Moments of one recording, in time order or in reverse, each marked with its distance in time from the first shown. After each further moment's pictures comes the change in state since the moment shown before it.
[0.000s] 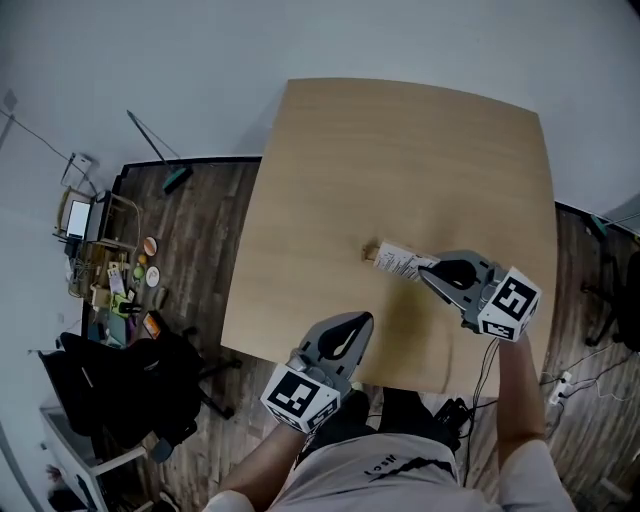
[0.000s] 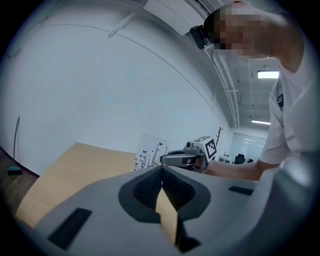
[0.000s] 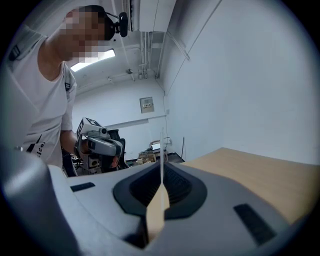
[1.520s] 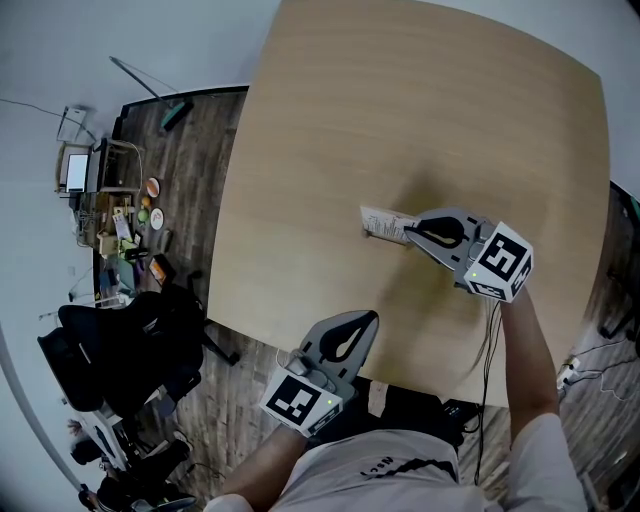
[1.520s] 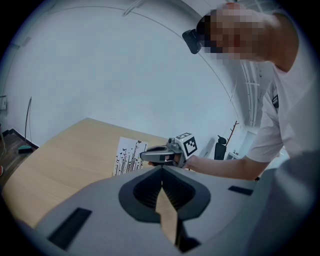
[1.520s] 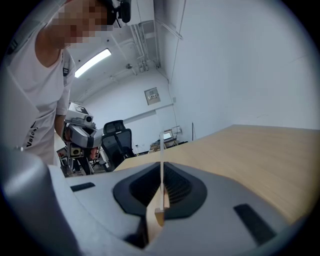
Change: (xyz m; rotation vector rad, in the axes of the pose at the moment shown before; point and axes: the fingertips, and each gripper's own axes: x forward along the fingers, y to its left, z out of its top) left arm 0.052 0.040 -0.085 -0.123 0.170 0.126; right arm 0.088 -0.080 -0.121 0.072 0.094 0.191
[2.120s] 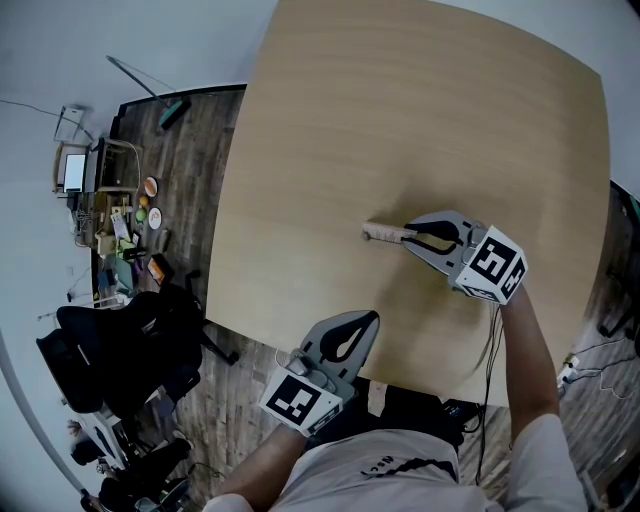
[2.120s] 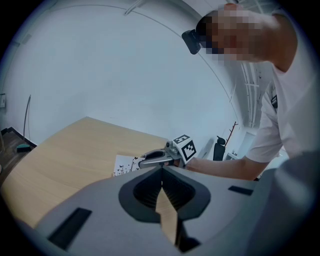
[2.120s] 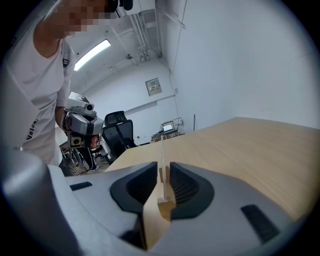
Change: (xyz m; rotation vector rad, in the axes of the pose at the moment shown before) left arm 0.003 0.003 0.000 -0.018 0.000 -0.009; right arm 0.009 0.004 -0.032 -0.001 0.109 0.019
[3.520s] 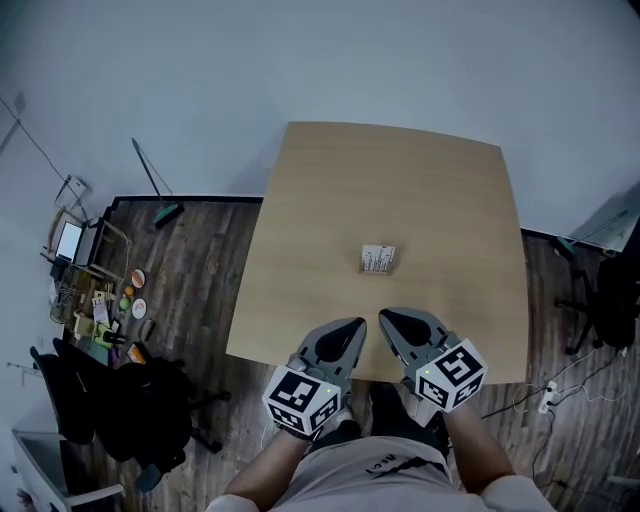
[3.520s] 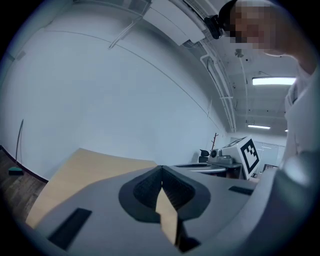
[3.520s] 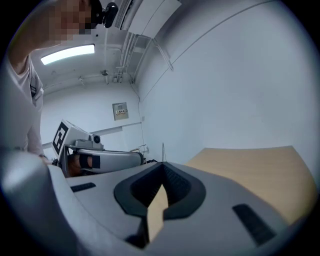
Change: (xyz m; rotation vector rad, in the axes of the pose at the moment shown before) left arm -0.172 -0.065 0.076 0.133 -0.222 -0.140; right arm -0.047 0.260 0.161 0.132 -0.293 -0.569
